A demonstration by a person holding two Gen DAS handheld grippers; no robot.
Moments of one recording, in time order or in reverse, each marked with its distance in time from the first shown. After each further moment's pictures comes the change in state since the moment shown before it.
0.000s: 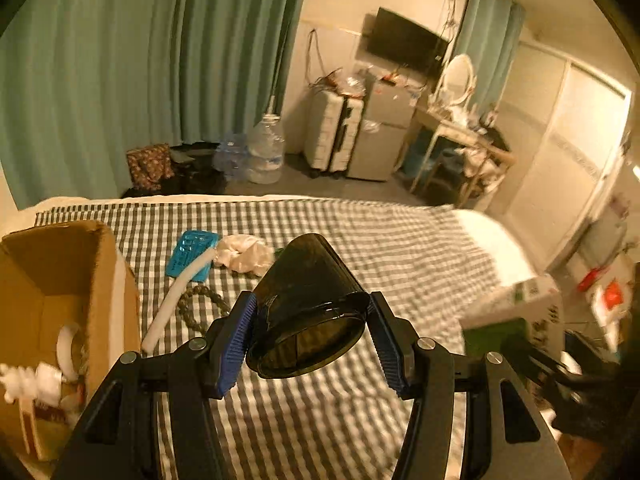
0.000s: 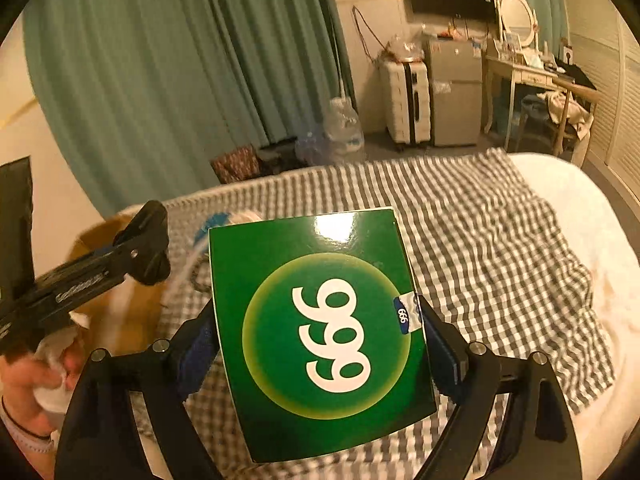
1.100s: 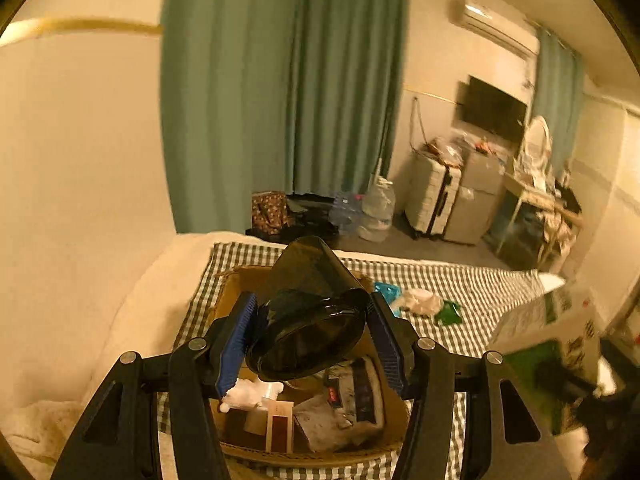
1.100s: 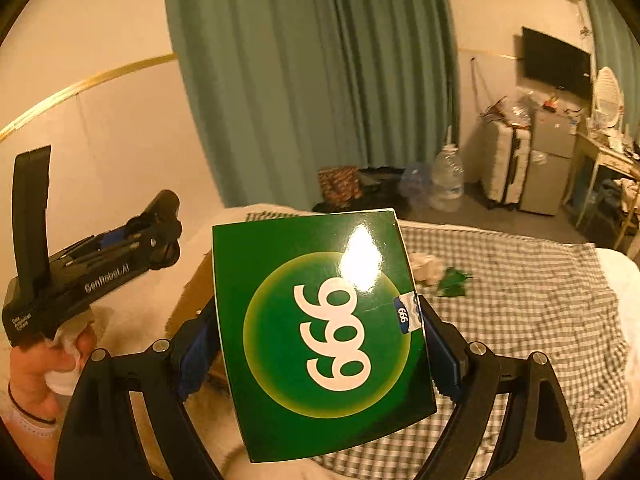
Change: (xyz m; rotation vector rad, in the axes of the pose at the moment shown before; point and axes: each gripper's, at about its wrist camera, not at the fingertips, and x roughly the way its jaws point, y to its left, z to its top) left arm -0.176 0.201 -0.012 -0.114 -0.222 0.334; right arm -0.041 0.262 0.000 -0.254 -0.044 0.224
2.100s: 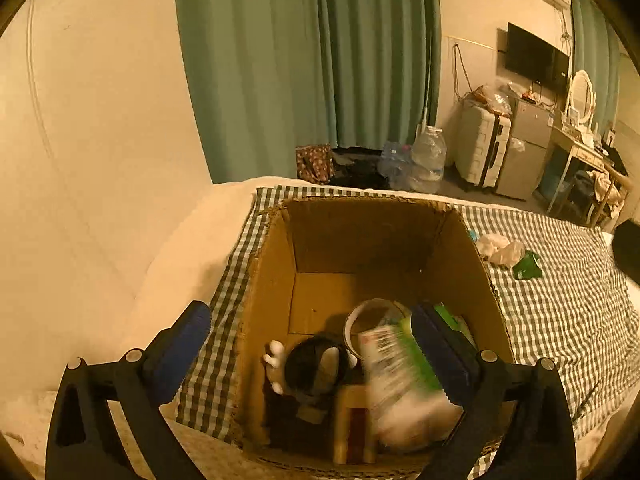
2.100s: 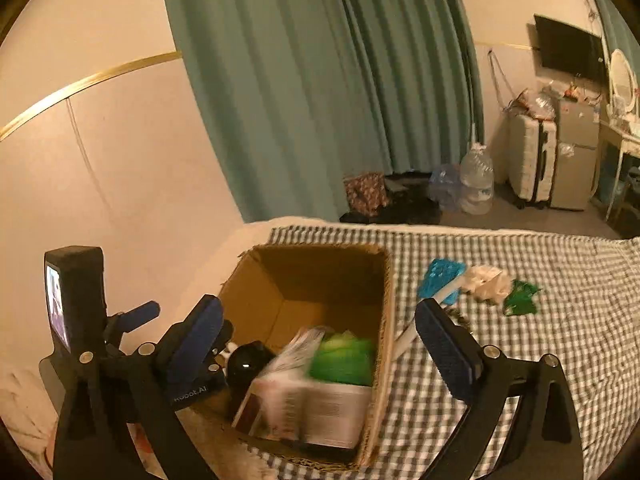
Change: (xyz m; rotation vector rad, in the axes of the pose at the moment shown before) left arm 0.075 0.027 -0.057 0.071 0.156 0.180; right arm 0.086 0.027 0.010 0.042 -0.063 0.052
